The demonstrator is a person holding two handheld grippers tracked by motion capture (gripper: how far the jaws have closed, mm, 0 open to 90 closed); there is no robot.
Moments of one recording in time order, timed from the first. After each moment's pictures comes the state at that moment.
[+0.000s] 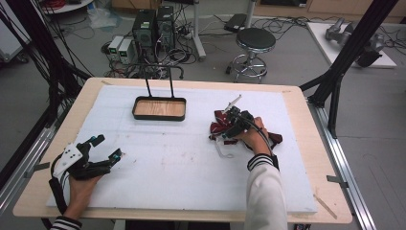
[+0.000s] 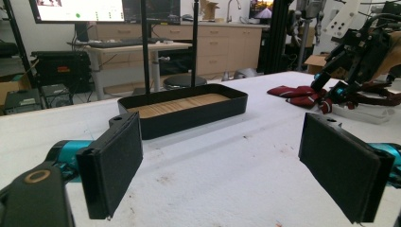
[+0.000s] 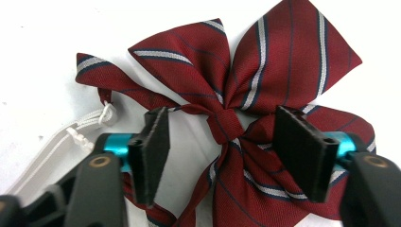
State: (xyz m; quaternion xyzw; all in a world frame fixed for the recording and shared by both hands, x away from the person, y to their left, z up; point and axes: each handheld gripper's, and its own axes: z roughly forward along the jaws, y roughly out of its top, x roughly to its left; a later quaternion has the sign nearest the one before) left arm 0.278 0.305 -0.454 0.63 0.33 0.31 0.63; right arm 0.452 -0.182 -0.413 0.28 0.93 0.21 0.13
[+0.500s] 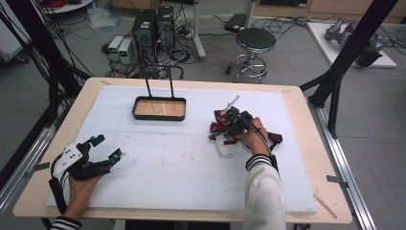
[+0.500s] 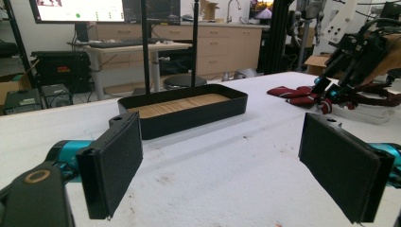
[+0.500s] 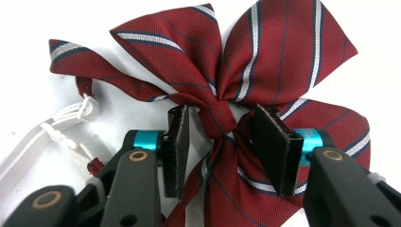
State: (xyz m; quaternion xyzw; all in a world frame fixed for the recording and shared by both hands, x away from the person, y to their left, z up) left arm 0.278 0.305 -0.454 0.63 0.33 0.31 0.63; right arm 0.454 -0.179 -0.416 0.28 0.93 0.18 0.14
